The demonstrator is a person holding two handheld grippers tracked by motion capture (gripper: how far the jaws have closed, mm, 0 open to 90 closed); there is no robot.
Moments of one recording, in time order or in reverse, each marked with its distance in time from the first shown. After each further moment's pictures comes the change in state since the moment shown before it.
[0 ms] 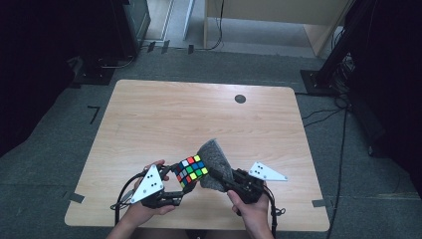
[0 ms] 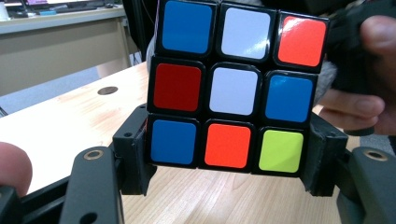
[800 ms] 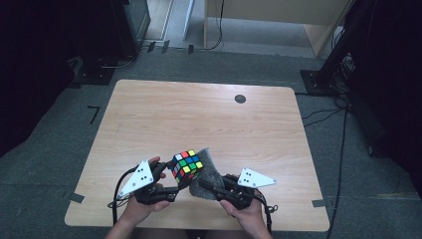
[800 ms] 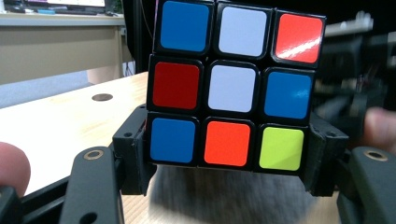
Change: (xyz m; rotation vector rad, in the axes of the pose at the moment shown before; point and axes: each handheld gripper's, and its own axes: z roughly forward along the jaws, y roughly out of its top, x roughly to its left) left arm 0.015 0.004 -0.011 -0.085 -0.032 -0.136; right arm 0.003 -0.024 0.018 0.082 0.151 -0.144
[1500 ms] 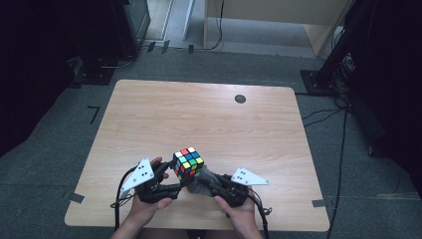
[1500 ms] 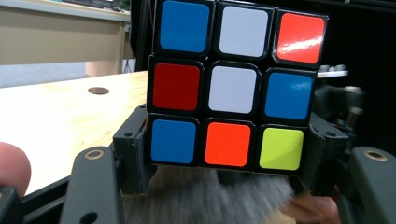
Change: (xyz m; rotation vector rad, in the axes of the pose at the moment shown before) left arm -0.001 -0.002 0.007 -0.026 0.016 -0.111; right arm -0.015 -0.020 0.008 -0.031 -0.180 0.129
